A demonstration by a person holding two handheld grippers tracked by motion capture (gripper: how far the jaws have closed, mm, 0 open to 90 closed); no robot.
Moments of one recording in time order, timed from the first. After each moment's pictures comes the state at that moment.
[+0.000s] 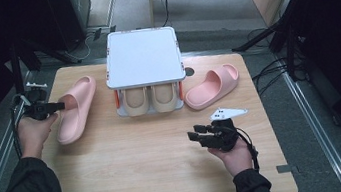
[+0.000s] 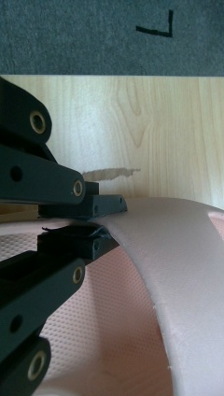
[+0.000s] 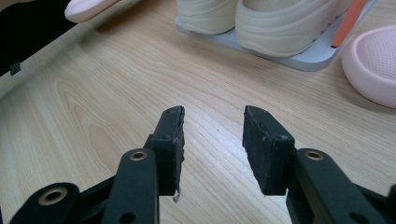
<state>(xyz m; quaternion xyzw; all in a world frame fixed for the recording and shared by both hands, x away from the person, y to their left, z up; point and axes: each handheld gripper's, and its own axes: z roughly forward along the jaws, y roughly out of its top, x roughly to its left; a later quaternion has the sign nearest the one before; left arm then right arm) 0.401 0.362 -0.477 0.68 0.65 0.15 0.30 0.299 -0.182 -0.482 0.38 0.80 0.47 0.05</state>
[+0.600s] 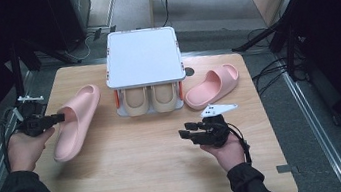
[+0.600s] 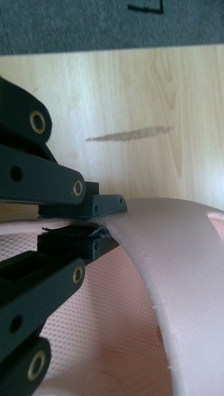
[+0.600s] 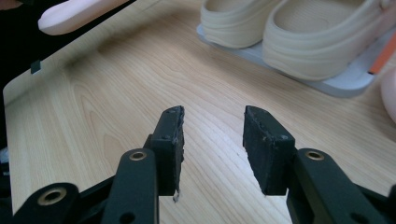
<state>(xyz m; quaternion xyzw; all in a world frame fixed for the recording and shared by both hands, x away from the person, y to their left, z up) 0.335 0.346 -0.456 0.71 0.61 0.14 0.32 0.310 -0.159 -0.476 0.34 0.81 0.48 0.03</state>
